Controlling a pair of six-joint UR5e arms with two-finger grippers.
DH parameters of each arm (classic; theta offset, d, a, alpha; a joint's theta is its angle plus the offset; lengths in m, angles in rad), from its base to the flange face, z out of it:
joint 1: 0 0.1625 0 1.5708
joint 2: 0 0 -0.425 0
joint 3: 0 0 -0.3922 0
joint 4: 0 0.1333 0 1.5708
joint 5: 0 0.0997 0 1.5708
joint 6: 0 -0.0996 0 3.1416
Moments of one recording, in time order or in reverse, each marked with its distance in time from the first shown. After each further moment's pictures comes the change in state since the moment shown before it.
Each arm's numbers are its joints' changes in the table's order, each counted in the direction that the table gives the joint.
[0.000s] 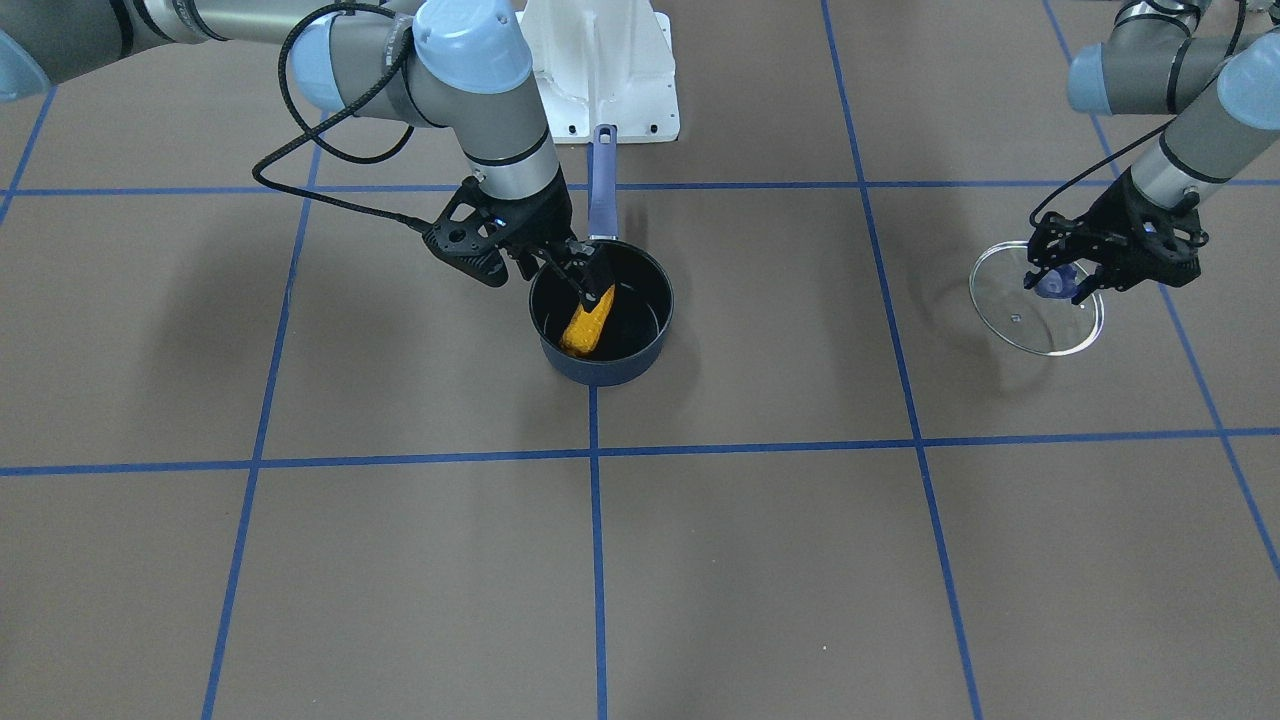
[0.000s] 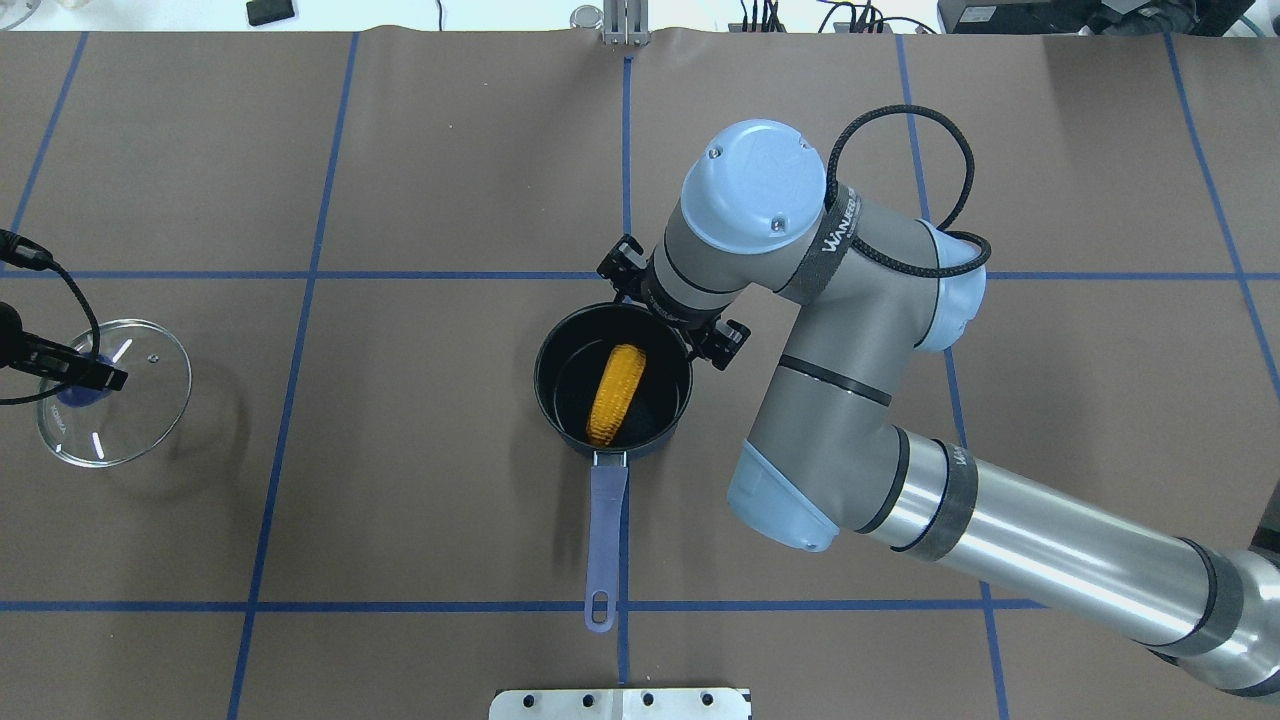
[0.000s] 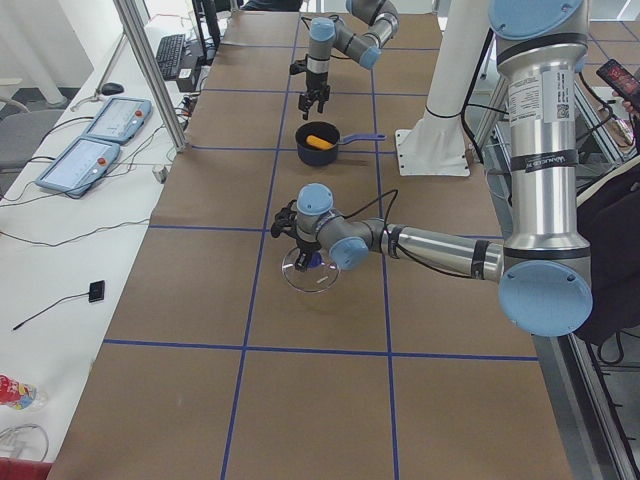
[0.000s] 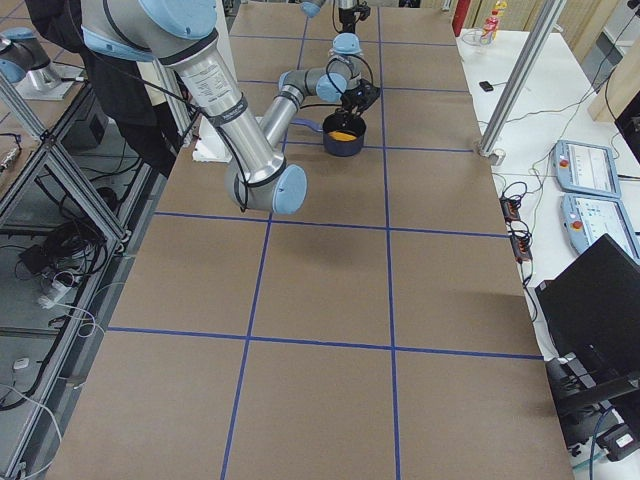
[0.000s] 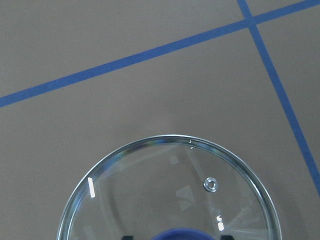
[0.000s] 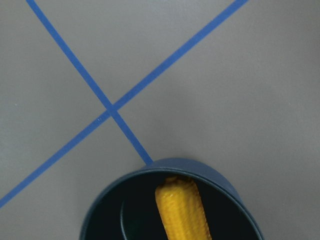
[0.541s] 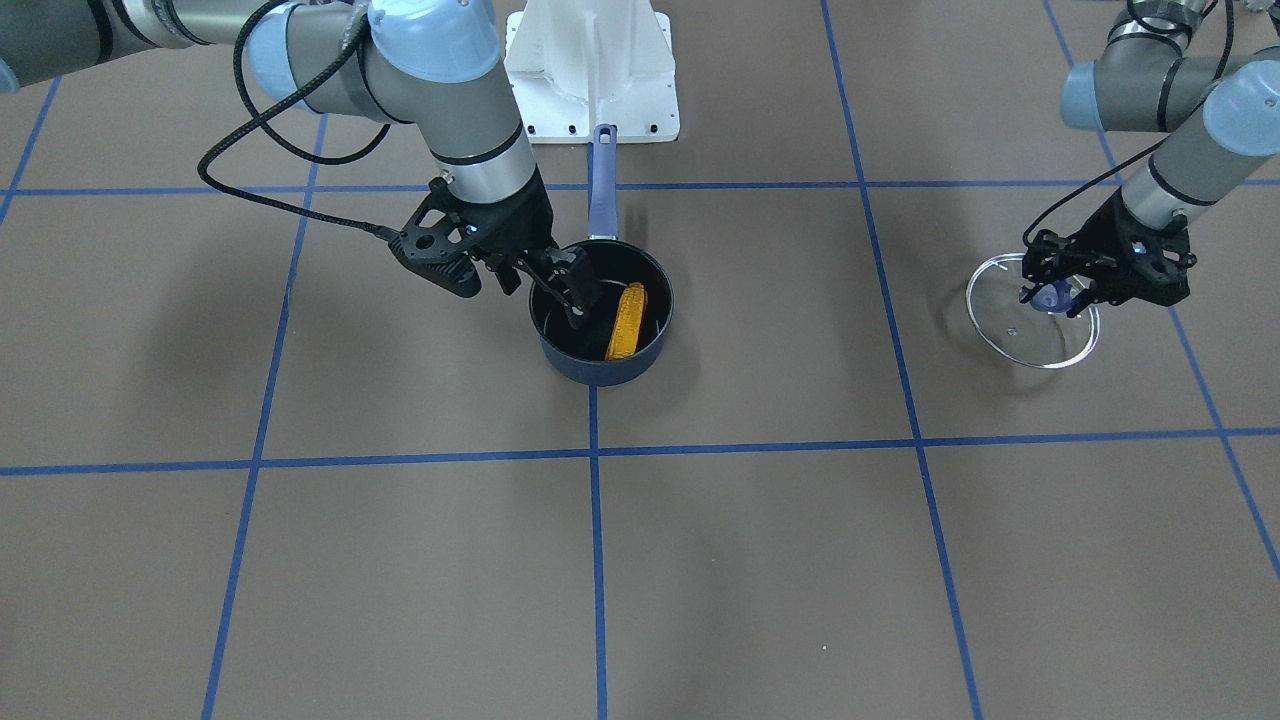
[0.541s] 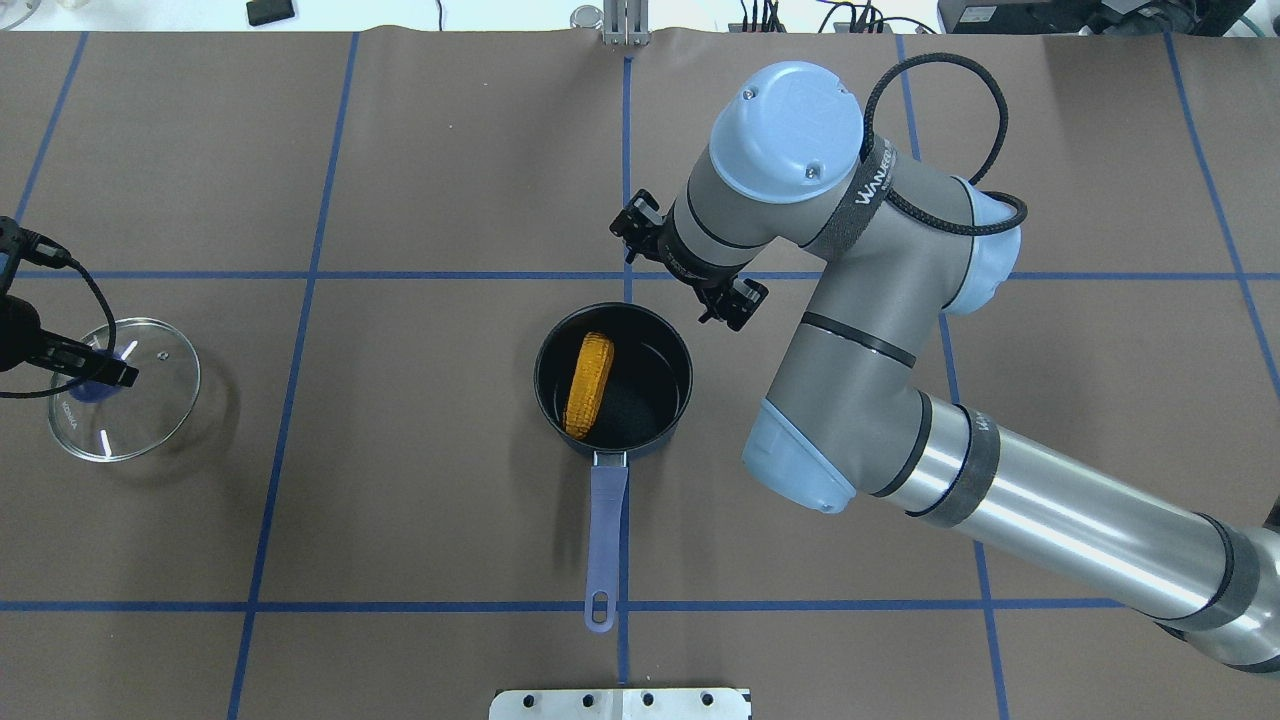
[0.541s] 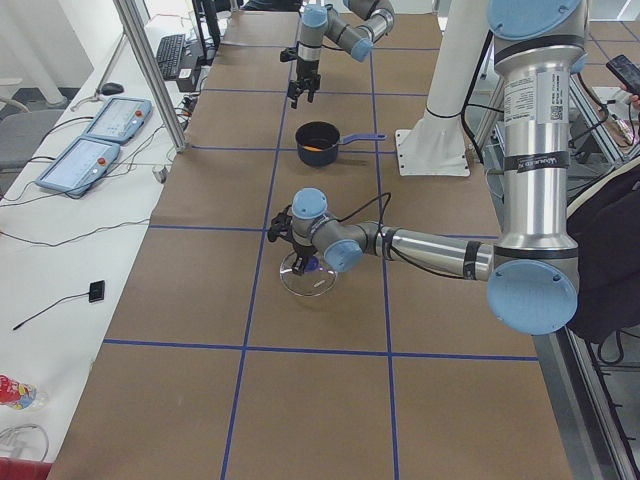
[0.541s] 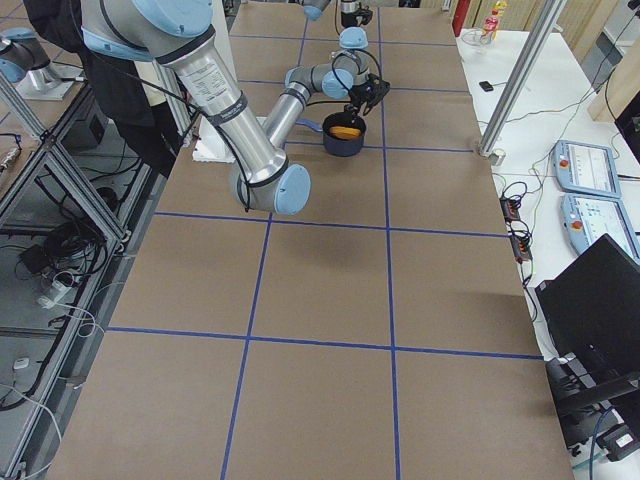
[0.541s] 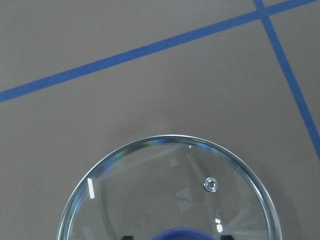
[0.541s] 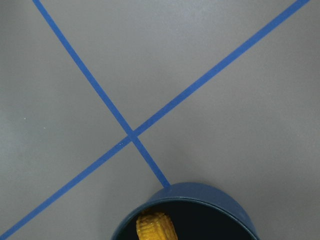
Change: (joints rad) left arm 0.005 -0.039 0.053 0.000 0.004 0.000; right arm 0.045 0.003 0.015 0.000 0.008 0.026
